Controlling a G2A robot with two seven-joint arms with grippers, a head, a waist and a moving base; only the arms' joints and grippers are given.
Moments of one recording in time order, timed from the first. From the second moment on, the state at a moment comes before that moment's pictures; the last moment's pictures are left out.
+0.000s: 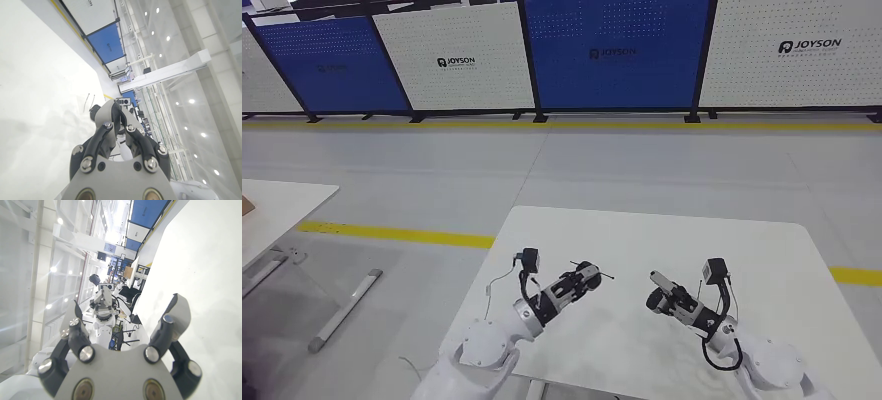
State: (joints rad) left arm 1.59 -1.16 -1.30 -1.87 -0.21 -0.13 -0.36; right arm -1.29 -1.13 1.07 -1.50 0.33 -0.20 0.61
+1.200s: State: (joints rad) left arm 1.63 -1.15 -1.31 -1.92 -0.01 -0.21 -0.41; right arm -1.29 -1.13 1.07 -1.50 0.33 -0.20 0.61
